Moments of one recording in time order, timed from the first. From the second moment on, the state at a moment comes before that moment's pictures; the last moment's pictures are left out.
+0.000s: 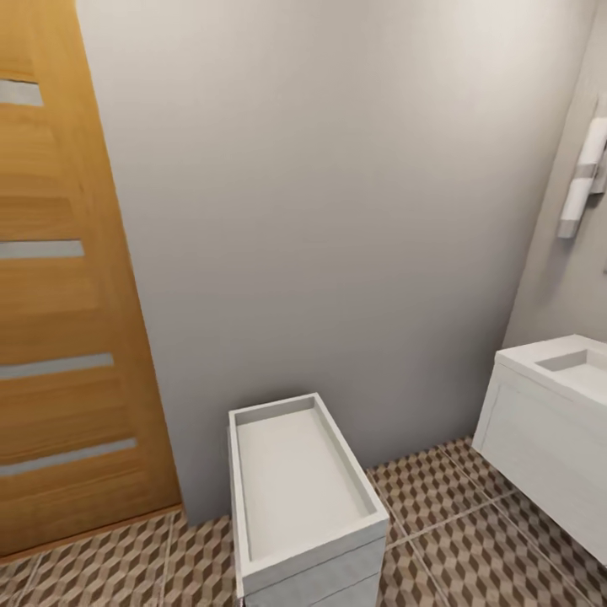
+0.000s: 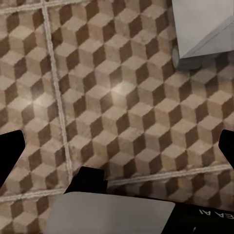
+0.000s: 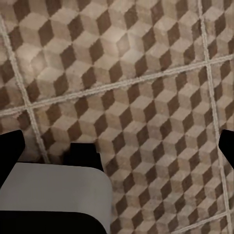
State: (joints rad) left arm -0.24 -0.06 -0.28 0.00 0.43 -0.16 0.11; right arm -0.25 0.00 0.17 0.03 -0.04 -0.04 -0.16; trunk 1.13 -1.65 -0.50
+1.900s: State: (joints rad) left arm -0.24 -0.06 -0.28 0.00 0.43 -0.16 0.11; right arm -0.25 0.01 0.17 0.03 -0.03 -0.04 -0.16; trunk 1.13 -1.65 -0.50
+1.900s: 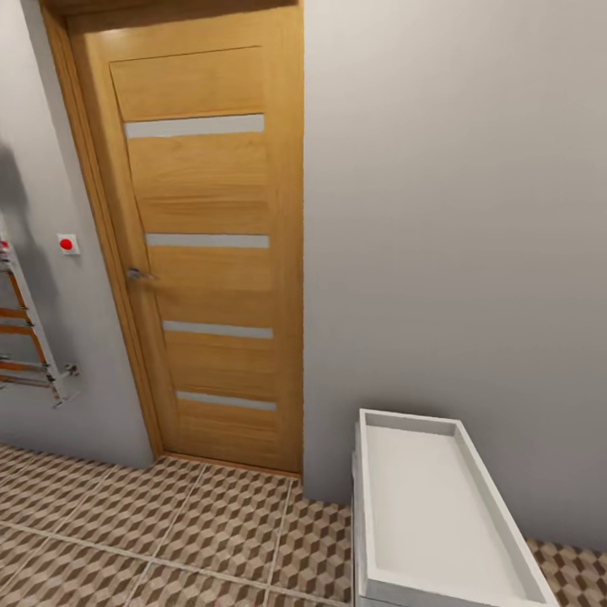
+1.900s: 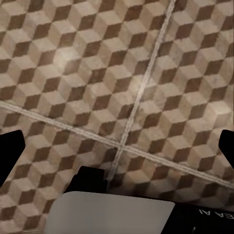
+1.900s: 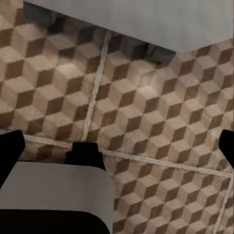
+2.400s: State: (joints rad) left arm -0.24 -0.06 -0.28 0.00 0.43 -0.16 0.11; right arm -0.25 0.01 0.17 0.03 -0.03 -0.04 -0.16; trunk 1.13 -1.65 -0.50
